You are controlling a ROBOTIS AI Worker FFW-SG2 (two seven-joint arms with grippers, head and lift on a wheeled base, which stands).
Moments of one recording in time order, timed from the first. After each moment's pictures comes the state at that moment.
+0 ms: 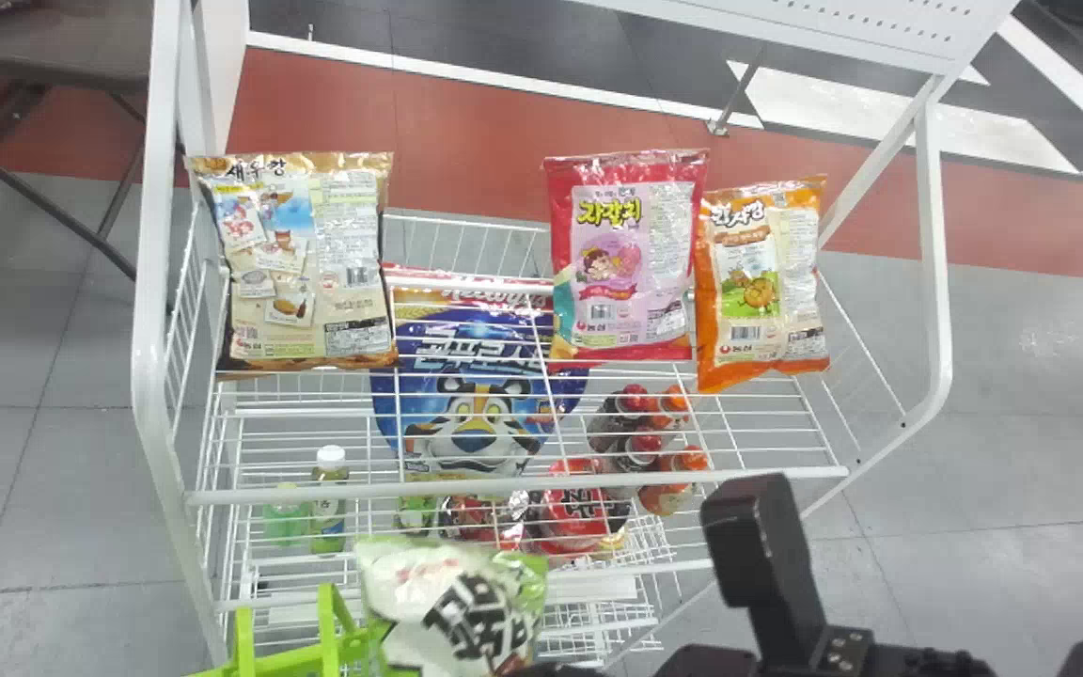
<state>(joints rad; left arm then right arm) 0.65 0.05 0.07 -2.14 0.47 1.46 -1.32 0.68 -0.29 -0.21 -2.85 -0.63 1.57 0.28</state>
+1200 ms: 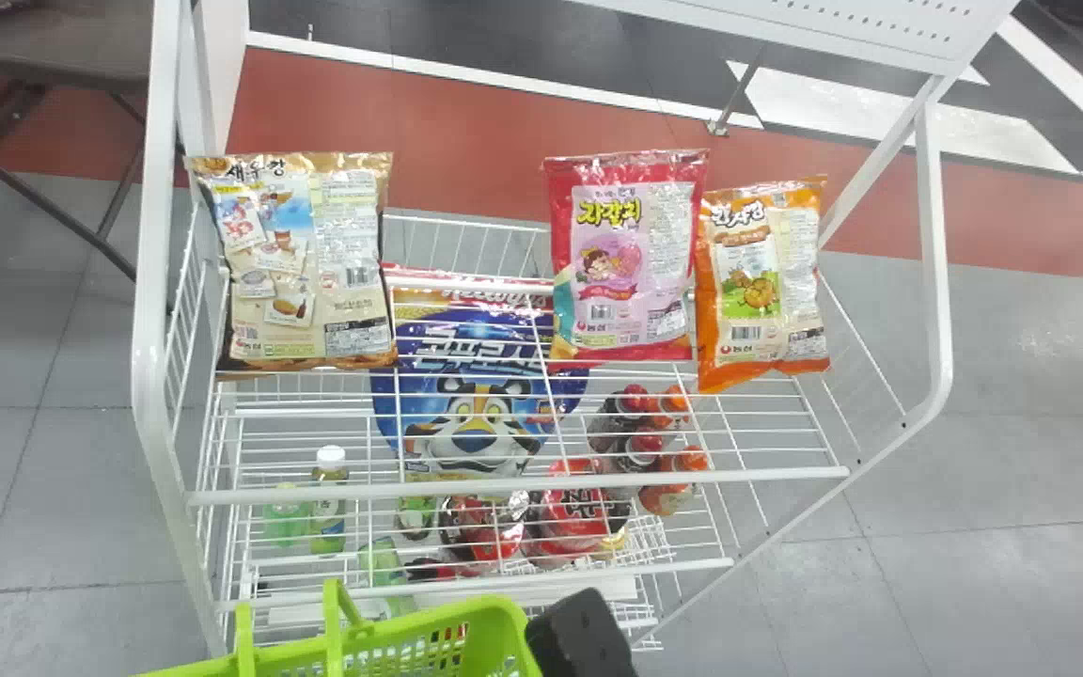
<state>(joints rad) 0.66 0.05 0.07 -2.16 0.43 1.41 -1.34 0.64 -0.33 0.16 -2.52 -0.30 1.50 0.22</state>
